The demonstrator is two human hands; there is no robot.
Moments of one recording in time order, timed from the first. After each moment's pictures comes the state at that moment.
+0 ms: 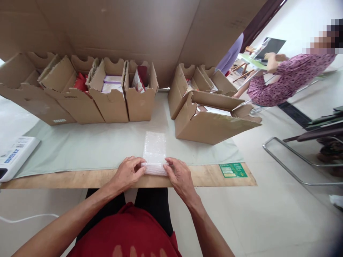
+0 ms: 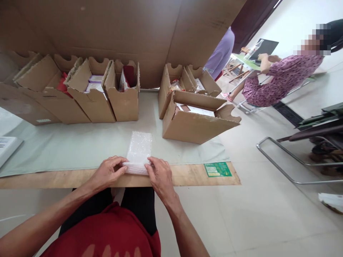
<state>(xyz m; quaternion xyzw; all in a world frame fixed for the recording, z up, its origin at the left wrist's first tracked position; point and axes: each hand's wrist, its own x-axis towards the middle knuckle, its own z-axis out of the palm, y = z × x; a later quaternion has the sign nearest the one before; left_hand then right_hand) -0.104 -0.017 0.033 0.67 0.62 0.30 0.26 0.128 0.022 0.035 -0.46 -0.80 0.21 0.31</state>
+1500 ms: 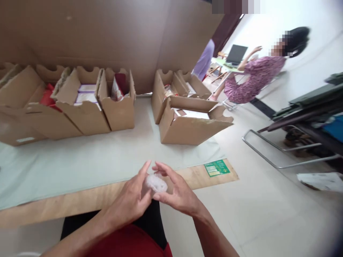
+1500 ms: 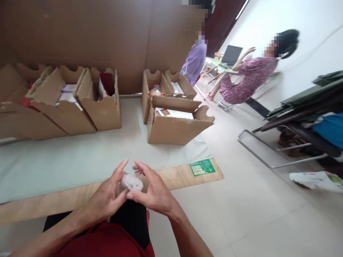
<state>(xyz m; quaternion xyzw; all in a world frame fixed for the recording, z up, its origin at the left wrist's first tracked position) -0.042 -0.024 0.053 0.67 0.52 0.36 0.39 0.162 0.021 0.083 -0.41 -0.74 0.47 0.26</state>
